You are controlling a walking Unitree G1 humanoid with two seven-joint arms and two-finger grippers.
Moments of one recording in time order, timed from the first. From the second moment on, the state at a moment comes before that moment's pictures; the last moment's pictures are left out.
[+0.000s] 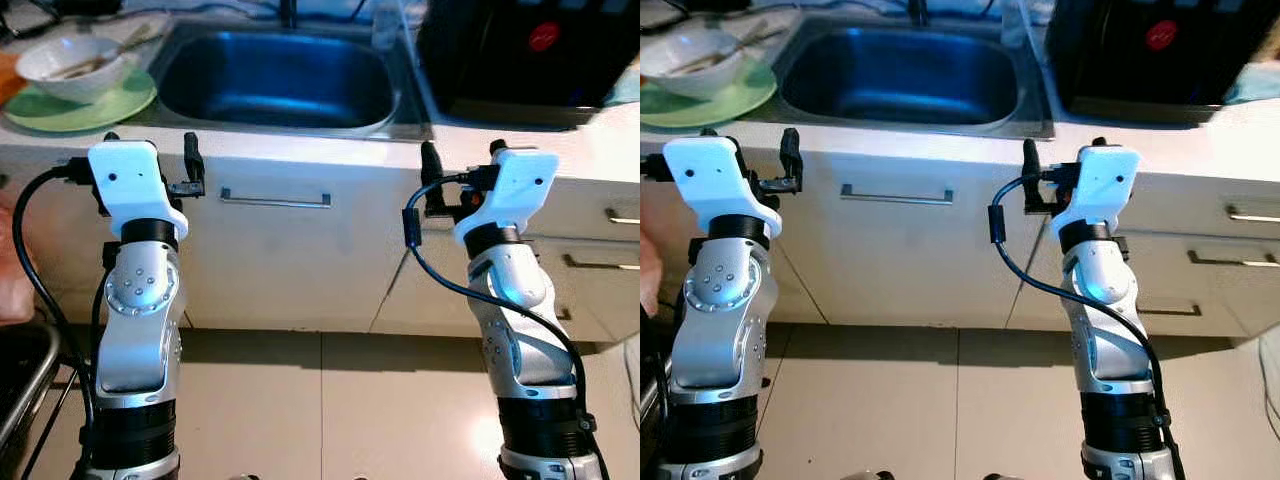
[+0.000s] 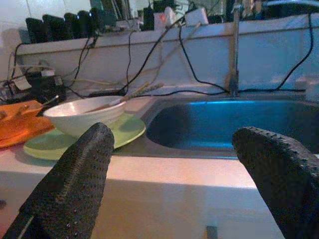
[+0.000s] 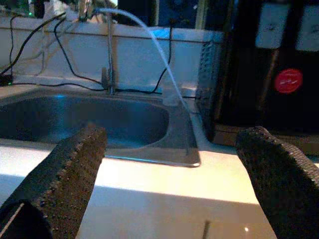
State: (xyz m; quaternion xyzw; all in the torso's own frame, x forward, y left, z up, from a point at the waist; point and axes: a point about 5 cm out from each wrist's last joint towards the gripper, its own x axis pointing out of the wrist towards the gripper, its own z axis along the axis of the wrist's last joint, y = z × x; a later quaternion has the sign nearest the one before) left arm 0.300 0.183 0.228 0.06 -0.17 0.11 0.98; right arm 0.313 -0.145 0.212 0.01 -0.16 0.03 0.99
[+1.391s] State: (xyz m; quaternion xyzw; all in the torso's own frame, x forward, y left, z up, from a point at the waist) left arm 0.304 0.171 0.226 0.05 -0.16 0.09 0.98; right arm 0.311 -0.154 0.206 0.00 -0.14 0.02 0.99
